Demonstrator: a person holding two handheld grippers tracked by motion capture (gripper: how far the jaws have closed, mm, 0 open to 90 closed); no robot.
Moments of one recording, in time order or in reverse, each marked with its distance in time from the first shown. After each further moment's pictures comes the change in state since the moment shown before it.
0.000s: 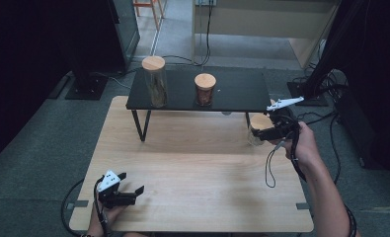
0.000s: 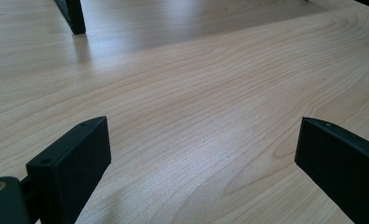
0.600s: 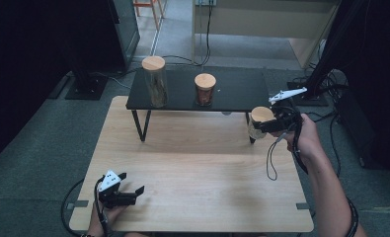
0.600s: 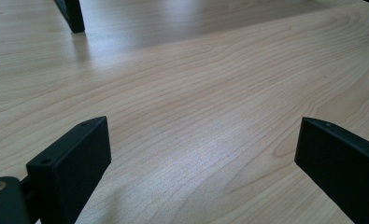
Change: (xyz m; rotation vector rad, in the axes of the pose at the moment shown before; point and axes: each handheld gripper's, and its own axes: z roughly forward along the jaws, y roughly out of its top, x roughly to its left) left arm -0.001 0.001 0.001 0.003 0.001 -0.001; right arm -0.011 0.016 -0.008 -0.022 0.007 -0.004
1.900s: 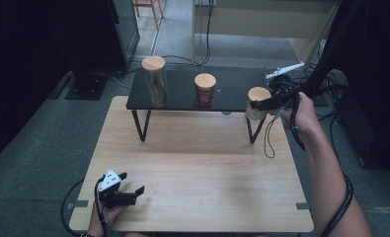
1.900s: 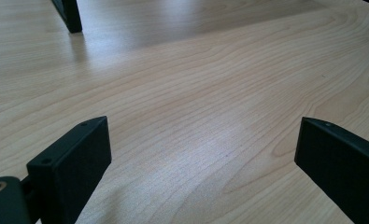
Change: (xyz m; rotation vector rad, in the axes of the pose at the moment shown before) left arm 0.001 0.001 0.000 0.002 -0.007 0.009; right arm -0.021 0.054 0.004 -0.008 0.004 -0.005
